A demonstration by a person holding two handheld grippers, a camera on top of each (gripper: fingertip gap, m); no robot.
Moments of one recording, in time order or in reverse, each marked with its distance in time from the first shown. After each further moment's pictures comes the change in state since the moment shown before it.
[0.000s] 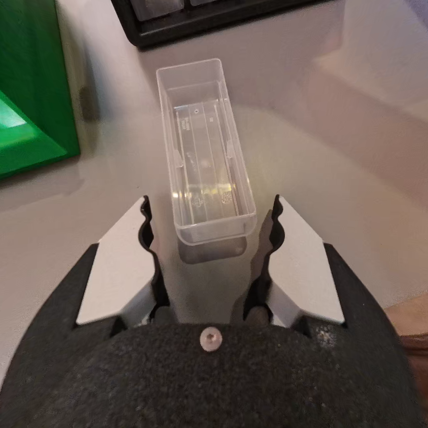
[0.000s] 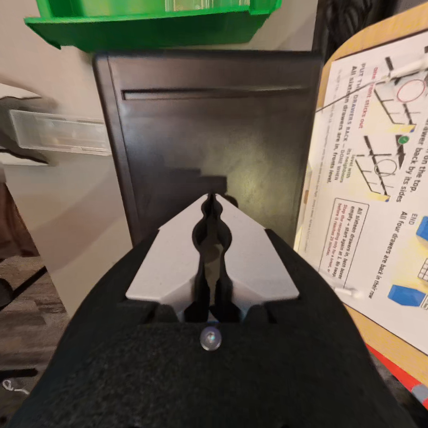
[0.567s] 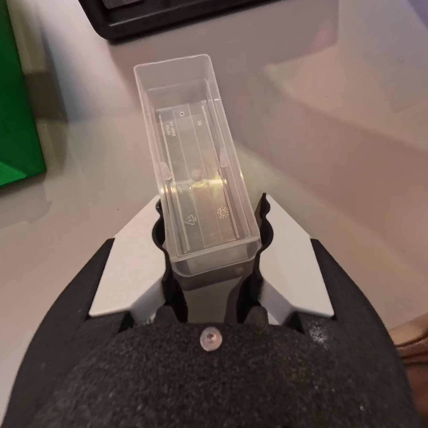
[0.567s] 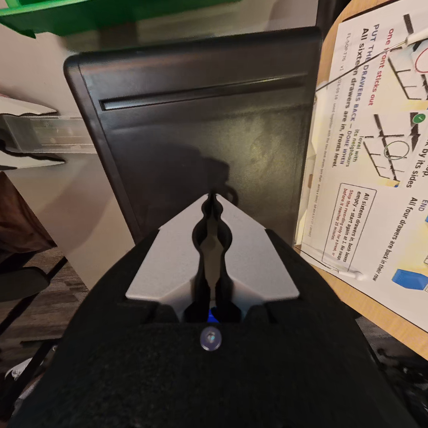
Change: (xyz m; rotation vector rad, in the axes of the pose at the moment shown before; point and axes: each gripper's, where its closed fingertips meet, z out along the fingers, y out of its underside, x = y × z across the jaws) left arm 0.007 -0.005 0.024 -0.043 0.073 0.007; right arm 0.003 0.001 0.004 -0.138 -0.003 0.088
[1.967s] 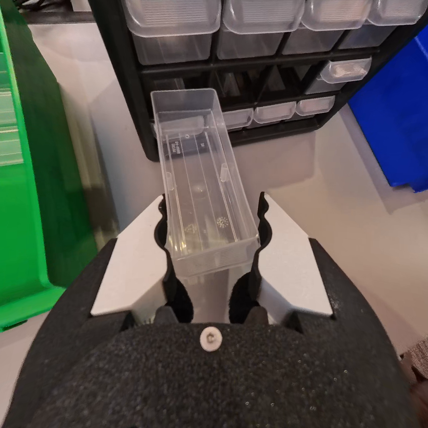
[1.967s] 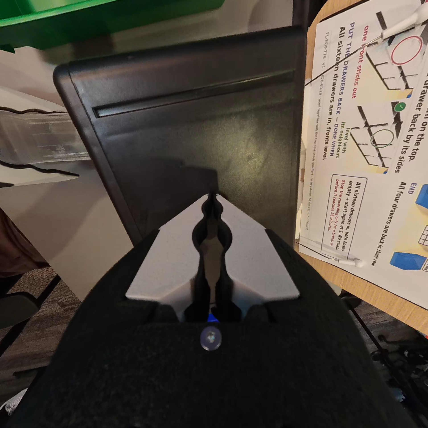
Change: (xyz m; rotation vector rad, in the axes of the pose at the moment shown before) left arm -0.034 -0.120 0.007 0.052 0.083 -0.131; right arm -0.001 0.000 0.000 0.024 0.085 0.050
